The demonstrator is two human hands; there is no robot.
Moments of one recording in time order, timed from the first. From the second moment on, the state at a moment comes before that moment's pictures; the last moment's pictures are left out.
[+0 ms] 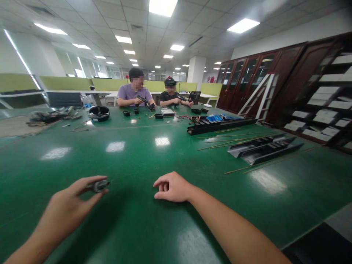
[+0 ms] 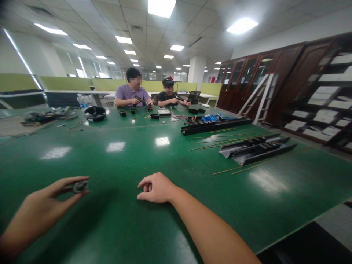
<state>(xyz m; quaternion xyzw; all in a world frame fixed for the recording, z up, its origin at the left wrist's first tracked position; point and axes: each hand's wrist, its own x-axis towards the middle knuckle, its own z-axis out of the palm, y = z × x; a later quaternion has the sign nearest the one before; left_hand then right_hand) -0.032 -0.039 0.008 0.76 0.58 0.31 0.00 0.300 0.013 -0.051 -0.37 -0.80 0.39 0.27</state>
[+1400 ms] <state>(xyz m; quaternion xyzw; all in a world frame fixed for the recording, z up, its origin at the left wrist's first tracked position) 0.057 -0.016 -0.046 0.84 0.42 0.28 0.18 0.286 0.001 -0.038 -0.35 -0.84 0.23 0.34</state>
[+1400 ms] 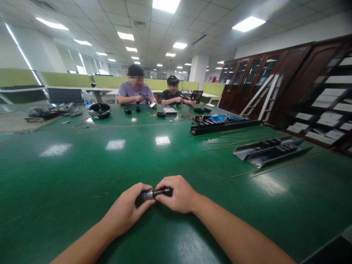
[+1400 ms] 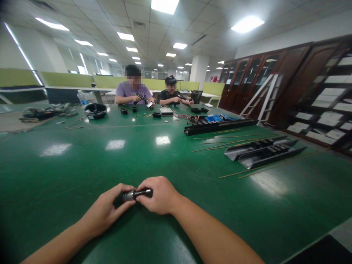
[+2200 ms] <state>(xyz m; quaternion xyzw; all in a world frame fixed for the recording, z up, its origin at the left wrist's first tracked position) 0.060 -0.016 -0.044 0.85 0.44 0.27 0.13 0.286 0.001 -0.039 -0.36 -0.84 0.23 0.33</state>
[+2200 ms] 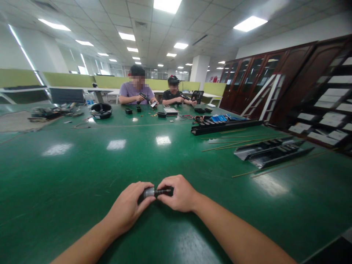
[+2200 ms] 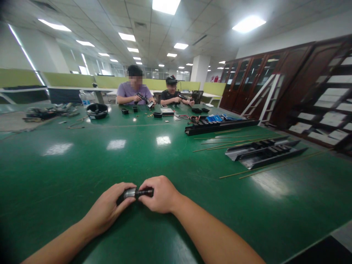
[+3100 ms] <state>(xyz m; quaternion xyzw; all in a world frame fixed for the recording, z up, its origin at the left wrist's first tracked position) 0.054 -0.007 -0.056 0.85 0.44 0.24 0.12 0.282 -0.001 -0.039 -0.39 -0.77 0.37 0.35</state>
